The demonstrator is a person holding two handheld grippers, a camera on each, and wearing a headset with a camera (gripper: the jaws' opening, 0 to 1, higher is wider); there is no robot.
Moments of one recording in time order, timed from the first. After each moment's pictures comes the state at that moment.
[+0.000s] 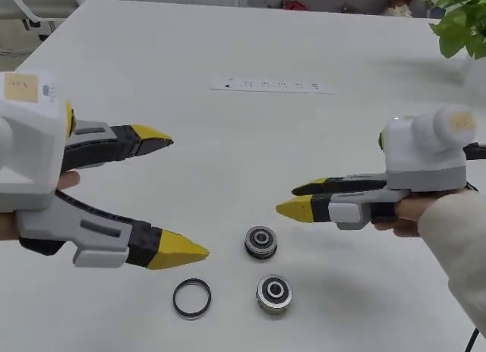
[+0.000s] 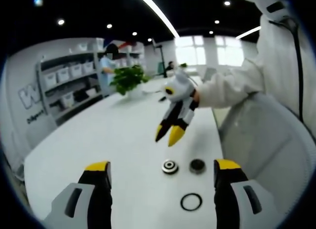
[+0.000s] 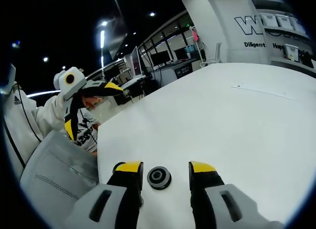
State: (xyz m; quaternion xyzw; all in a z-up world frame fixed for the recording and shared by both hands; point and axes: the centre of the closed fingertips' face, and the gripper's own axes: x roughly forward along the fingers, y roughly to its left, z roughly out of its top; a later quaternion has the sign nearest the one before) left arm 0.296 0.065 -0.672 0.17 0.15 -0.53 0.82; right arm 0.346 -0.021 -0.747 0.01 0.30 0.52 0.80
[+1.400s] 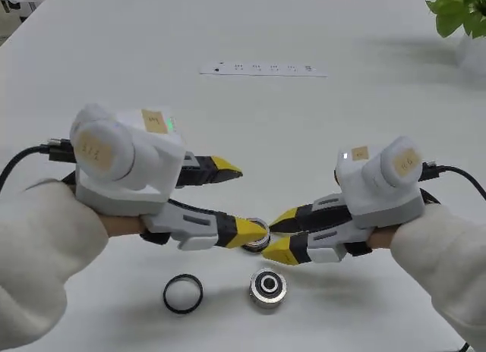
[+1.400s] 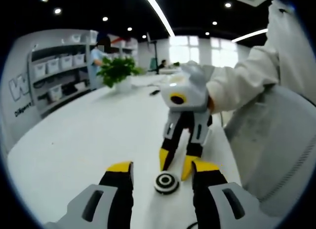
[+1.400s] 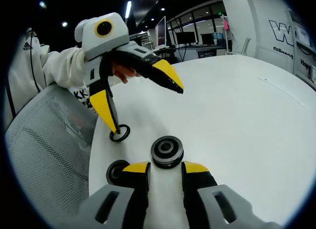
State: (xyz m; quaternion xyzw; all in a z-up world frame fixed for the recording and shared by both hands) left arm 0.327 -0.008 -0.741 0.14 0.17 -0.57 0.79; right arm 0.319 -0.012 -0.809 -0.11 0.31 0.59 0.74
